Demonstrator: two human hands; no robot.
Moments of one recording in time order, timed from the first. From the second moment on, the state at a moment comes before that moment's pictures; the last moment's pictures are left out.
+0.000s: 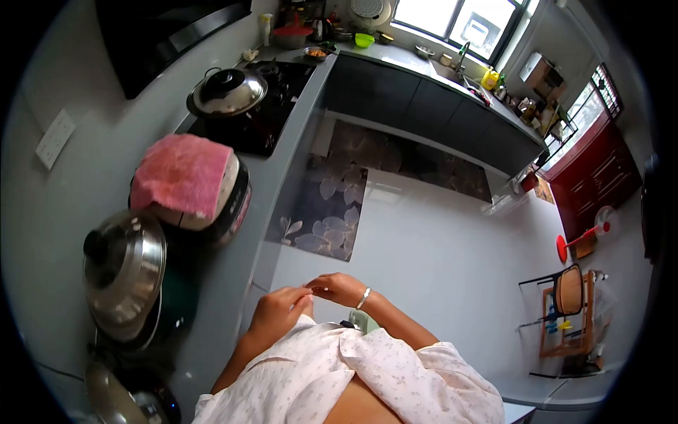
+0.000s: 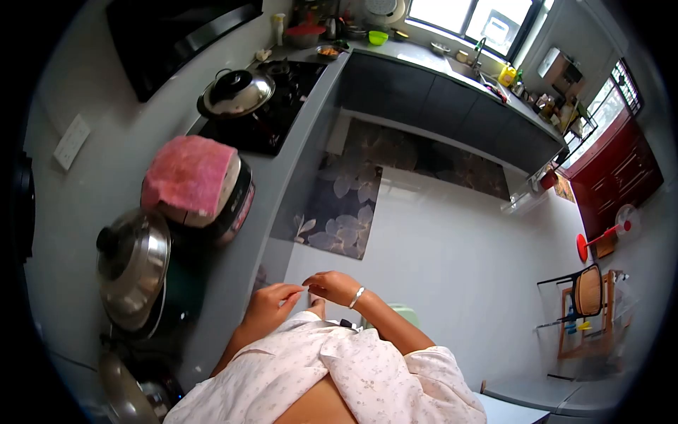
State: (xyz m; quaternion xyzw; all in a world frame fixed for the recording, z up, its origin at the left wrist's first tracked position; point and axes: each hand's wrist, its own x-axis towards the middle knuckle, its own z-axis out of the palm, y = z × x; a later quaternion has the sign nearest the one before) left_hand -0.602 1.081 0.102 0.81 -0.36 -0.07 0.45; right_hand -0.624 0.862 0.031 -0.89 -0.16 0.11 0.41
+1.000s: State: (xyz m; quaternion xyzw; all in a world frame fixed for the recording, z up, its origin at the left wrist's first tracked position) left_hand -0.157 0.618 0.077 0.68 -0.17 -0.24 0.67; right_hand -0.263 0.361 0.047 -0.92 0.01 0.10 0.38
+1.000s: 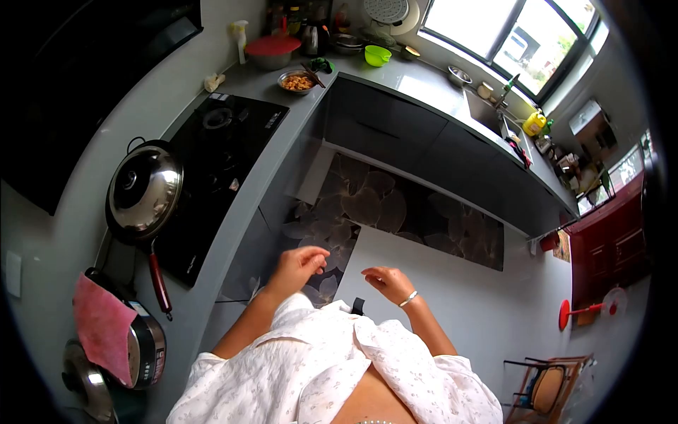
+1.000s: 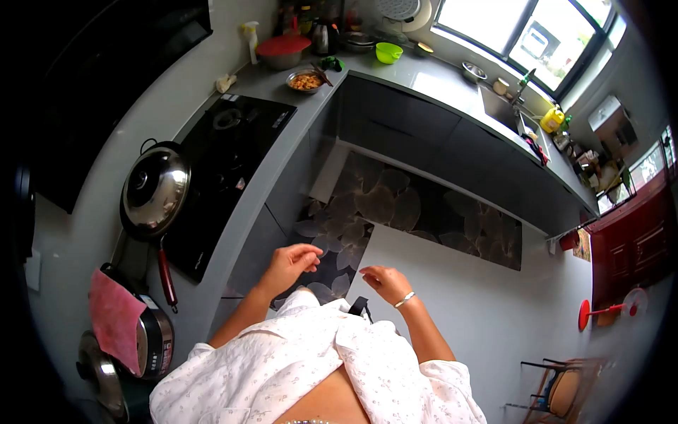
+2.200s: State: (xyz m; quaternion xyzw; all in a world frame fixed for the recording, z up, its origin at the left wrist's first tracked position) left_hand 0.446 0.325 -0.048 0.39 0.11 -0.10 0.91; right_hand 0.068 0.165 0.046 -0.89 0.11 0.12 0.43
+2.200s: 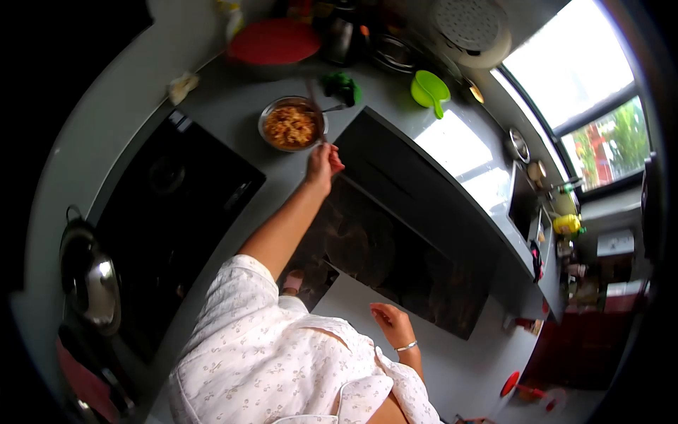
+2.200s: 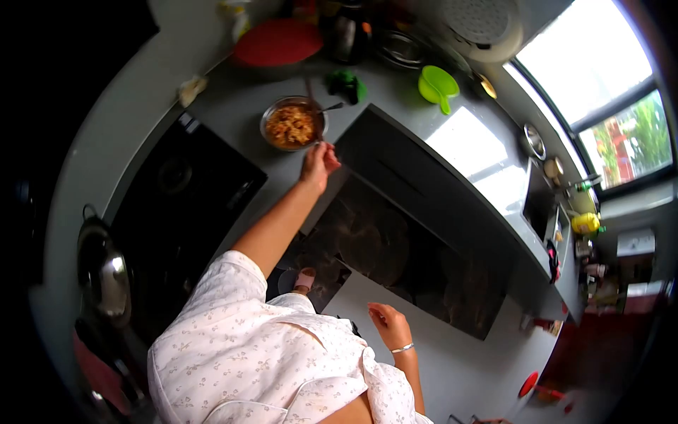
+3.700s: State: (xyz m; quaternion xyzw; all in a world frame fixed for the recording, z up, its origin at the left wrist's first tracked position) left_hand -0.647 0.727 0.119 0.51 0.60 0.43 0.44; right_hand -0.455 0.824 0.116 -0.24 -0.75 0.37 0.49
